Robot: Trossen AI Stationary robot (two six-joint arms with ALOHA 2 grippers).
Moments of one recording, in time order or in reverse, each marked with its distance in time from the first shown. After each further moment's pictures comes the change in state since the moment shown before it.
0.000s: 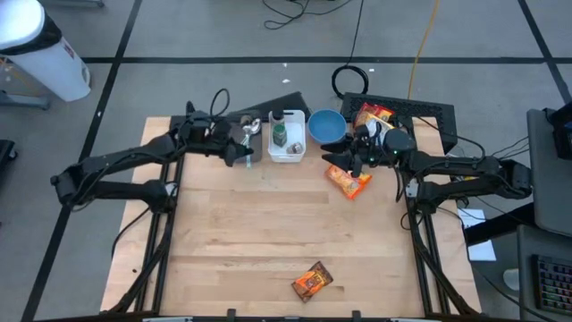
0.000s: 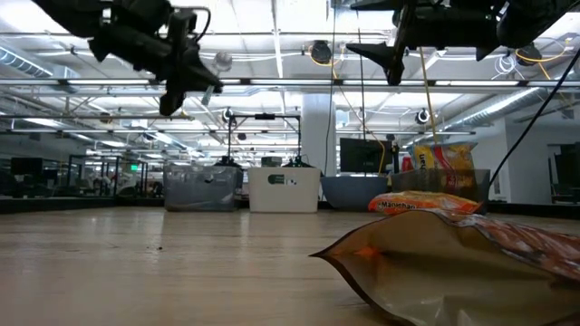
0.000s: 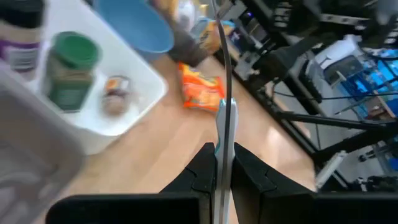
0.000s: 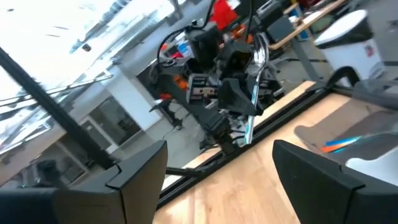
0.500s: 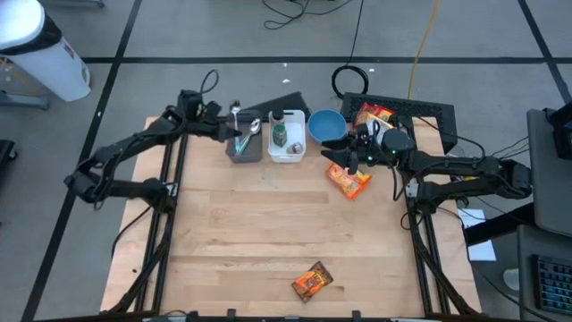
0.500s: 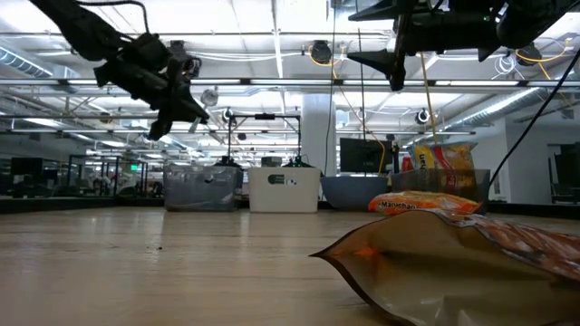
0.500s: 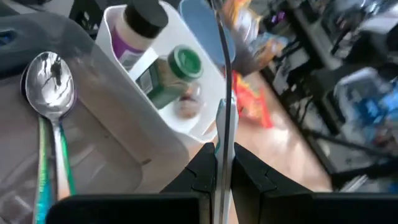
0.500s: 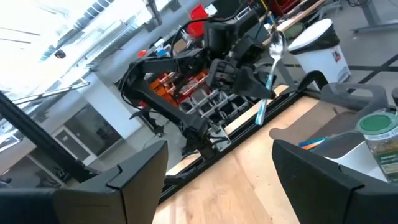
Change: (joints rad) left arm 0.411 0.149 0.026 -0.079 0.303 0.146; right arm 0.000 0.000 0.000 -0.037 0.086 -0.011
